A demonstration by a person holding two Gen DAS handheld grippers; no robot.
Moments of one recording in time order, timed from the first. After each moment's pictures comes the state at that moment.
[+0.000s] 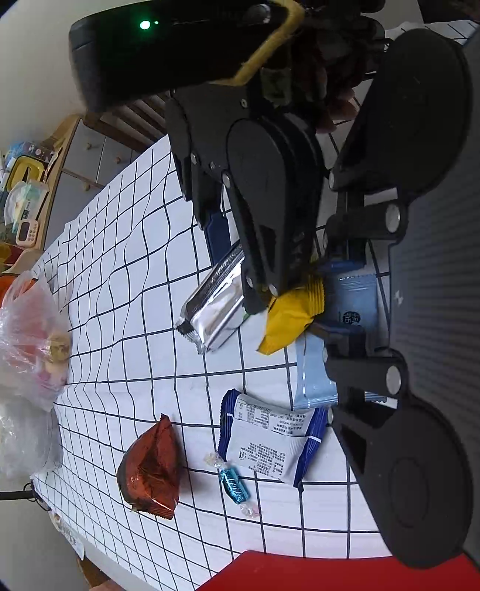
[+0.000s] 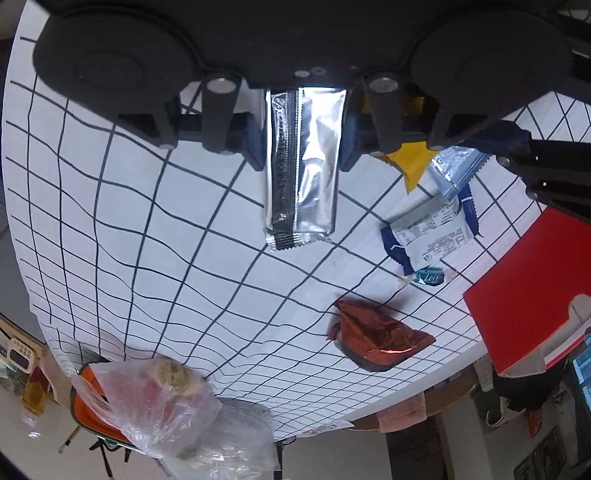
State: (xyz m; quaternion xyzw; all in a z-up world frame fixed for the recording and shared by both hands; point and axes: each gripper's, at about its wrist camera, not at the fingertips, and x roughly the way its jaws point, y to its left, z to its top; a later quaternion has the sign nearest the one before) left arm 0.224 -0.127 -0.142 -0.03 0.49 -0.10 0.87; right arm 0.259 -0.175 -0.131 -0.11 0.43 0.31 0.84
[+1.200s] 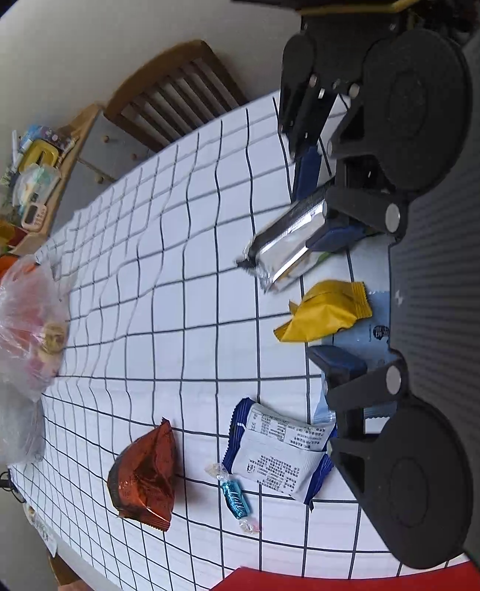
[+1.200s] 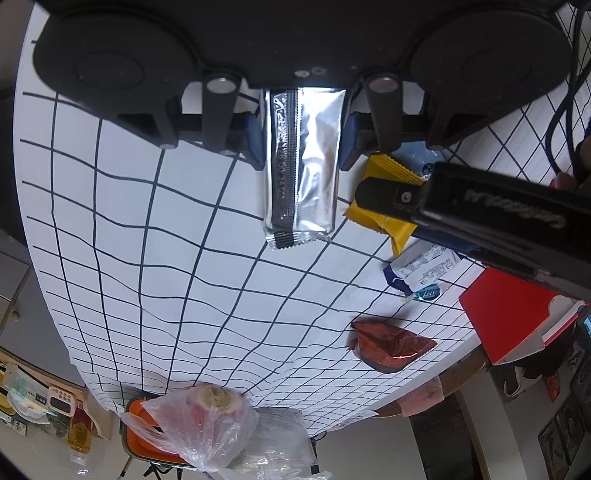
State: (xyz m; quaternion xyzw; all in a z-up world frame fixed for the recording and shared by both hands) left arm 0.252 -0.123 -0.143 -0.08 0.50 -0.09 0.86; right arm 0.214 -0.220 -0.130 -0.05 0.44 0.28 0.85
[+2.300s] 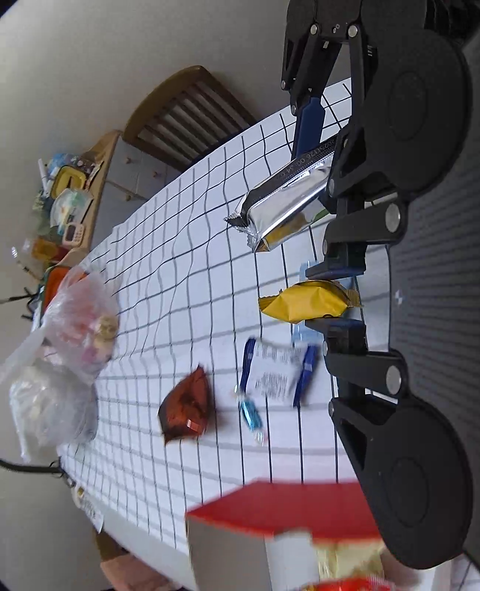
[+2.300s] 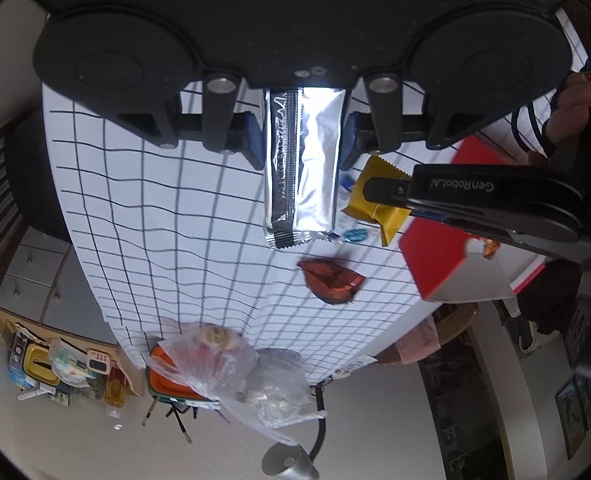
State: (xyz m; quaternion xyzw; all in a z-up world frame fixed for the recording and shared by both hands) left arm 0.169 -0.057 -0.066 -0.05 0.44 -0.11 0.89; right arm 0.120 -0.164 -0.032 -0.02 0.39 0.23 0.89
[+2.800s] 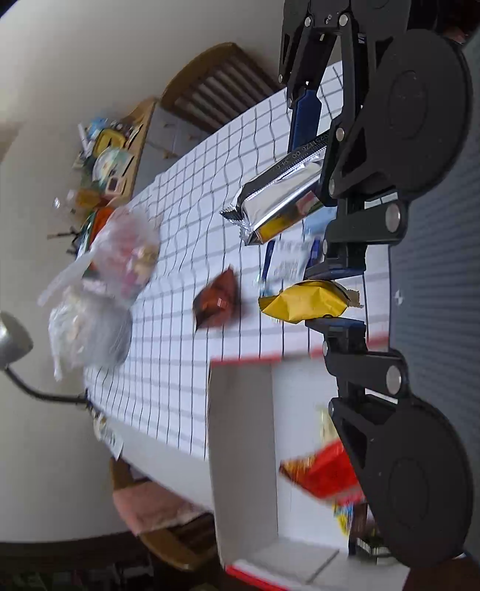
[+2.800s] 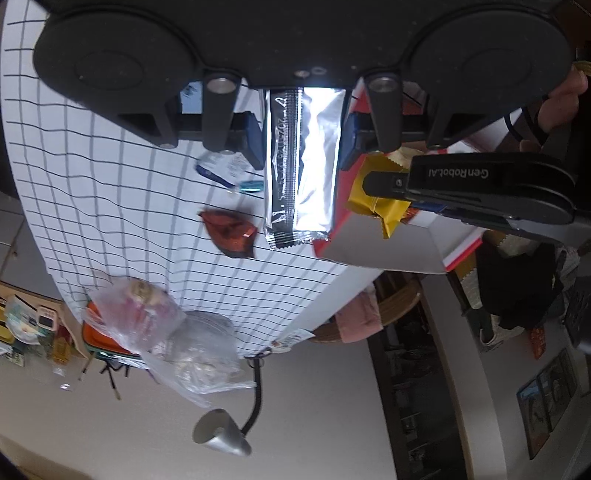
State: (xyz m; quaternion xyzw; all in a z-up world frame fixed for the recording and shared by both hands) left arm 0.127 0.055 -0.021 -0.06 0.41 -0.05 0.91; right arm 0.101 -0.059 0.011 -0.02 0.36 0.28 0.89
